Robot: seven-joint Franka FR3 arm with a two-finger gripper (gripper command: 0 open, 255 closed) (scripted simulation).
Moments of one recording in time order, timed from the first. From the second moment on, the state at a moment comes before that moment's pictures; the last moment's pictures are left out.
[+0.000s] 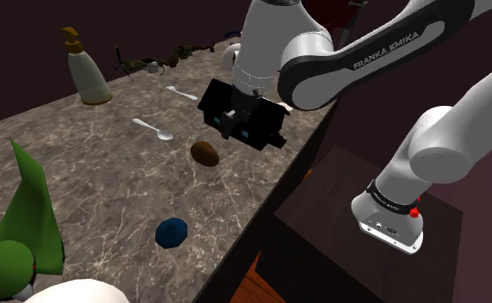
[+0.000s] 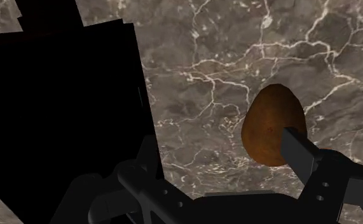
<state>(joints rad) 0.09 -0.26 0.49 -2.45 -0.08 2.42 0.49</state>
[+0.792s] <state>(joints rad) 0.07 0.09 0.60 -2.30 -0.46 2.55 0.85</state>
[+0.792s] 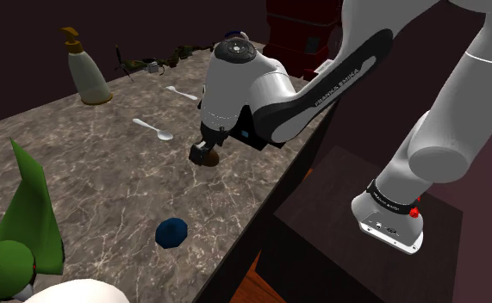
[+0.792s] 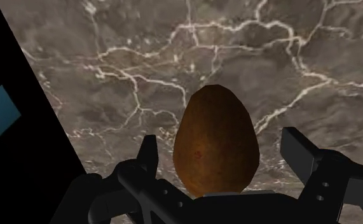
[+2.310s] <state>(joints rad) 0.07 0.12 0.59 -2.28 -0.49 2.55 0.88</state>
